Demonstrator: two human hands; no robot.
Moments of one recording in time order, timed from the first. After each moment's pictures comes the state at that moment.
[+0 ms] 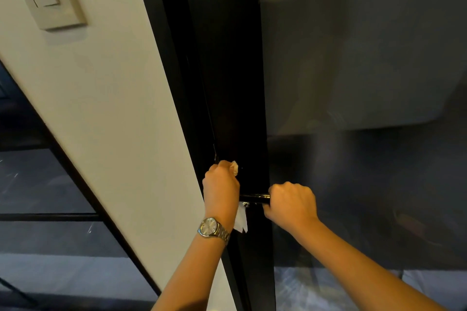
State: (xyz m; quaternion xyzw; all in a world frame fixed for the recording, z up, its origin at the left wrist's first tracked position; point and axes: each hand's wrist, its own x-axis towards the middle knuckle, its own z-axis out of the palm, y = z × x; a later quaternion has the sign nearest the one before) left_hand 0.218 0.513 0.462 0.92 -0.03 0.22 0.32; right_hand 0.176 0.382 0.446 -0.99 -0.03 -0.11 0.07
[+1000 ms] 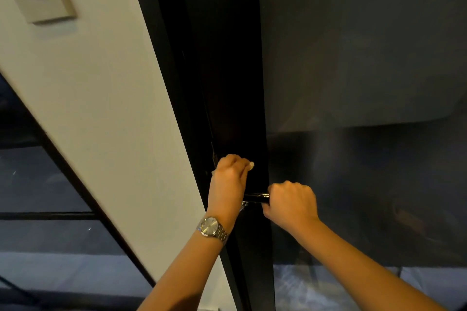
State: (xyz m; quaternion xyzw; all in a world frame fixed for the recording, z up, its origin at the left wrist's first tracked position) left_hand 0.217 0.506 0.456 0.90 -0.21 0.26 0.29; right_hand 0.176 0.381 0.445 -0.99 -0.03 -0.11 0.07
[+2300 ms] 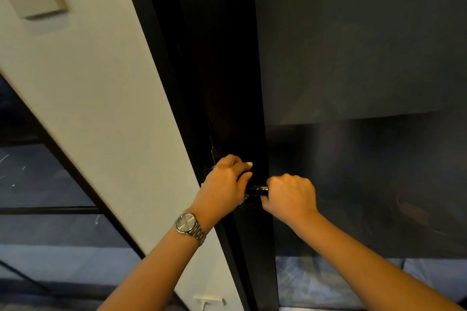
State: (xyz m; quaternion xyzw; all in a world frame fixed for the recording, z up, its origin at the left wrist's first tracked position) left_hand 0.216 0.527 0.453 0.90 -0.29 0.21 0.23; right_hand 0.177 0.380 0.442 -0.99 -0.03 -0.13 0.08
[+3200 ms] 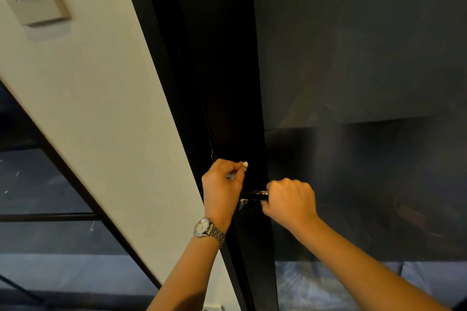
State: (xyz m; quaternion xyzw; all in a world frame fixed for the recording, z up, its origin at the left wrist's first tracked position) left_hand 0.218 0.507 0.441 0.83 -0.11 0.30 0.46; right_hand 0.177 0.379 0.443 -0.99 -0.03 -0.12 0.07
